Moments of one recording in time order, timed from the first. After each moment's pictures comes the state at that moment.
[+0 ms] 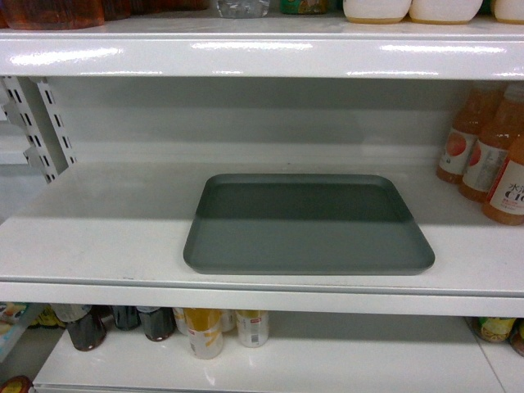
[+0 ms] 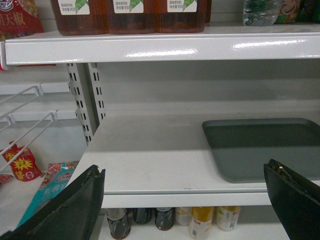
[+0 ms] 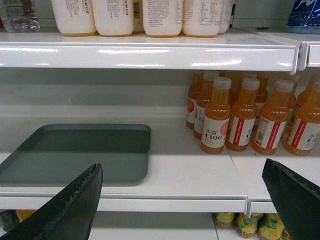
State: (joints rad) left arm 0.00 0.01 0.01 -0.01 0.00 0.01; right arm 0.00 0.00 0.01 0.00 0.00 -0.01
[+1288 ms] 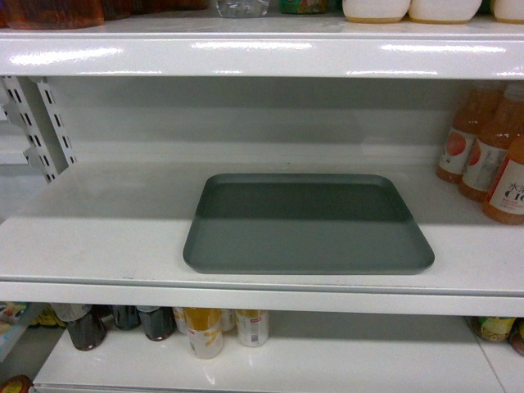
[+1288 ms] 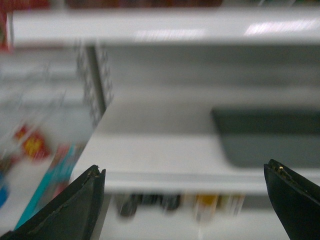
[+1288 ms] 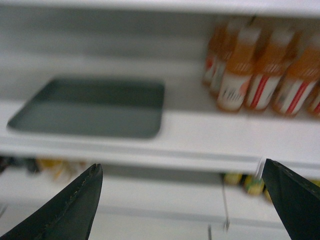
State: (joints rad) left arm -0.04 0.06 0.05 -0.14 -0.09 -0.01; right arm -0.01 0.09 0.07 -0.18 -0.09 -0.03
